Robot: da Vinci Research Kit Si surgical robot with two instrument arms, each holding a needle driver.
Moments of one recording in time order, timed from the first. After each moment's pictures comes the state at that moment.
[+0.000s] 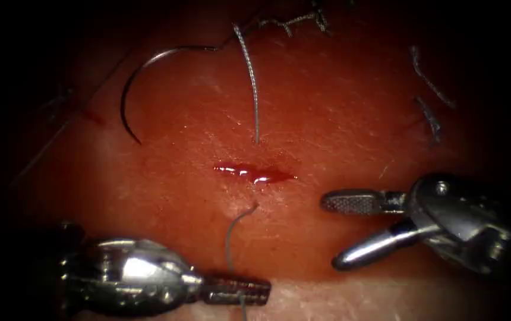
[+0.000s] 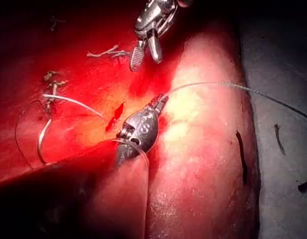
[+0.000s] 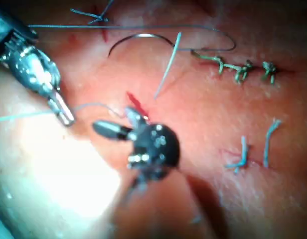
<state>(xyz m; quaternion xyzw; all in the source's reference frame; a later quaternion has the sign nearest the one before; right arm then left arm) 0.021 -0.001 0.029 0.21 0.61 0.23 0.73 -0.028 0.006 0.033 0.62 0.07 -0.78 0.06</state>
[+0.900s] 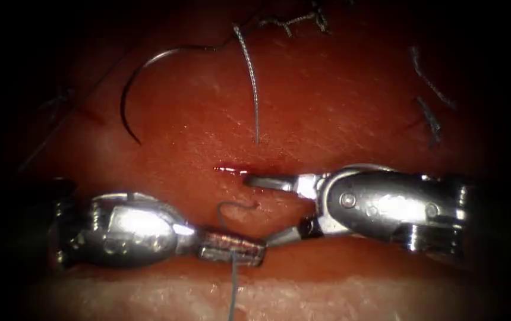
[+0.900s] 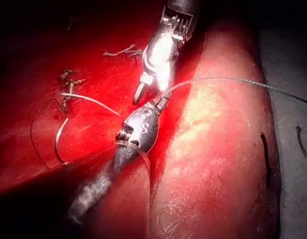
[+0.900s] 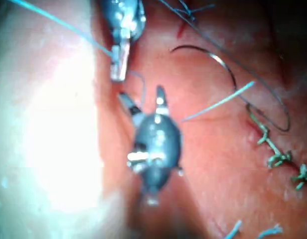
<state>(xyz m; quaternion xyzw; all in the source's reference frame) 0.028 -0.004 0.033 0.08 0.61 -0.02 0.79 -0.027 0.008 0.035 0.64 0.10 -0.75 0.08</state>
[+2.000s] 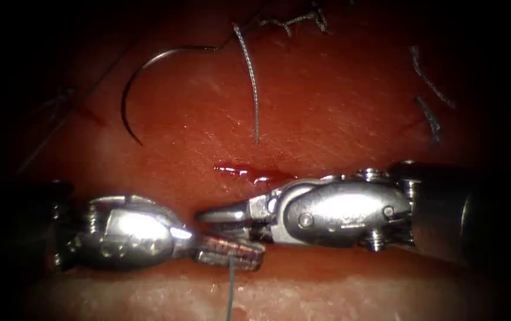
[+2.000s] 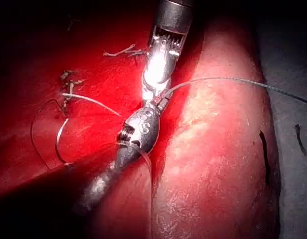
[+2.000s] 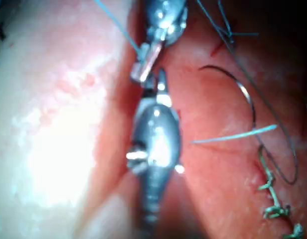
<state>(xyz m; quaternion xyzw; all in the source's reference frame) 0.032 -0.006 0.035 0.08 0.64 -0.14 0.75 -0.026 0.008 0.034 0.64 0.10 -0.75 0.09</state>
